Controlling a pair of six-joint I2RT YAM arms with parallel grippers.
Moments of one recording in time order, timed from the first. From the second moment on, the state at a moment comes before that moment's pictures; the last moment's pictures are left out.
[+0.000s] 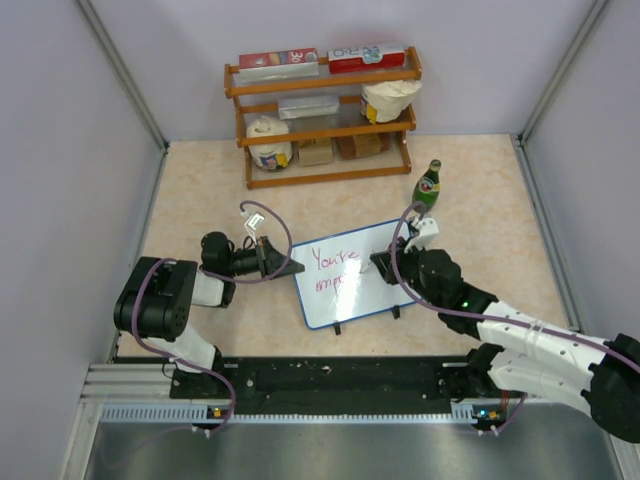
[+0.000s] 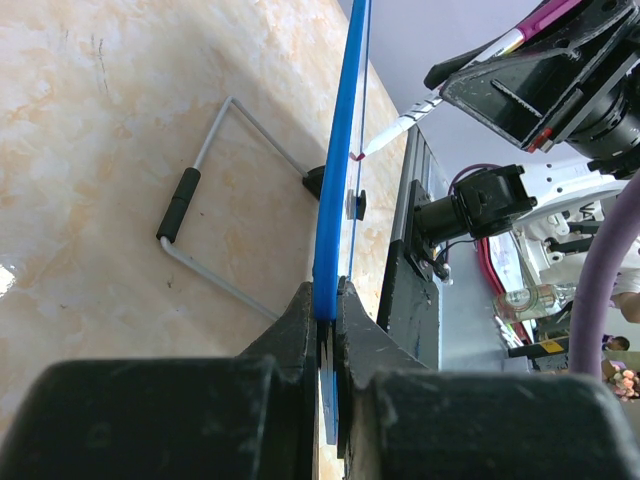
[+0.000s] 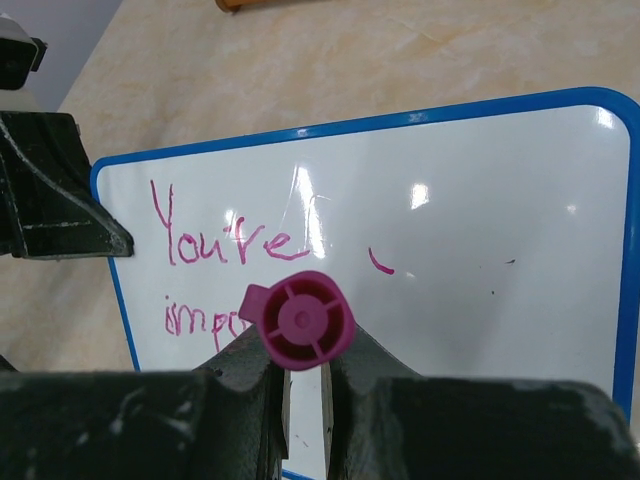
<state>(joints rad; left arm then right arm) -0.12 1.62 0.35 1.12 1.17 -0.79 0.82 0.94 0.45 0.23 0.25 0.50</state>
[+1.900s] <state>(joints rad) -0.12 1.62 0.35 1.12 1.17 -0.80 0.81 0.91 0.45 0.17 0.25 0.50</state>
